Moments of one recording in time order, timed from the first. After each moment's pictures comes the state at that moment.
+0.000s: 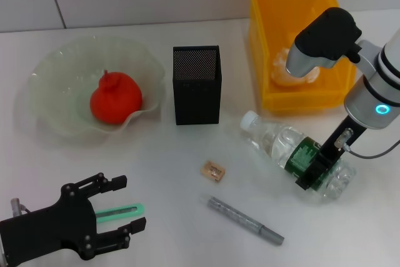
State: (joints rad) left arm -0.24 -2.07 1.04 0.58 1.68 1.56 -0.92; right arm 0.70 2.08 -1.33 -1.13 -2.73 -1.63 2.55
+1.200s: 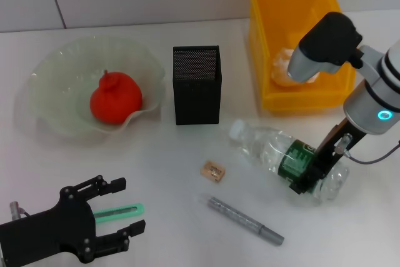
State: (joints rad) left arm -0.23 -2.07 1.03 0.56 1.68 1.57 -0.89; right arm 0.66 2.08 -1.32 -1.16 -2.66 -1.63 2.48
